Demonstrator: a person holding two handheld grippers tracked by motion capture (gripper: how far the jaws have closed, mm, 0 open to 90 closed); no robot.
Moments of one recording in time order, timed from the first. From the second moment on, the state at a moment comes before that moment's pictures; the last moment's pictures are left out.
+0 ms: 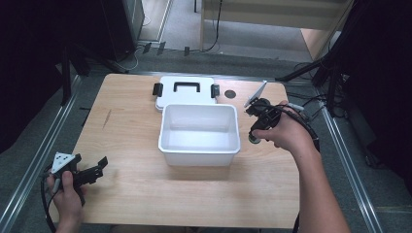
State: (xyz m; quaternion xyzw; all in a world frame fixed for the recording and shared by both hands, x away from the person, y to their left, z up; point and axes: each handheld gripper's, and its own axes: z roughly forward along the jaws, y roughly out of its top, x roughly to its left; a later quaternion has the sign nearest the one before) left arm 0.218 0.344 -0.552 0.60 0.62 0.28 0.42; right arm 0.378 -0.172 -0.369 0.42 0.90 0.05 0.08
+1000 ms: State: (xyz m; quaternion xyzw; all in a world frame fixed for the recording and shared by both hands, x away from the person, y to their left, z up) left arm 0.218 0.344 -0.552 0.60 0.62 0.28 0.42; right arm 0.392 -0.109 -0.339 0.36 0.93 0.06 0.09
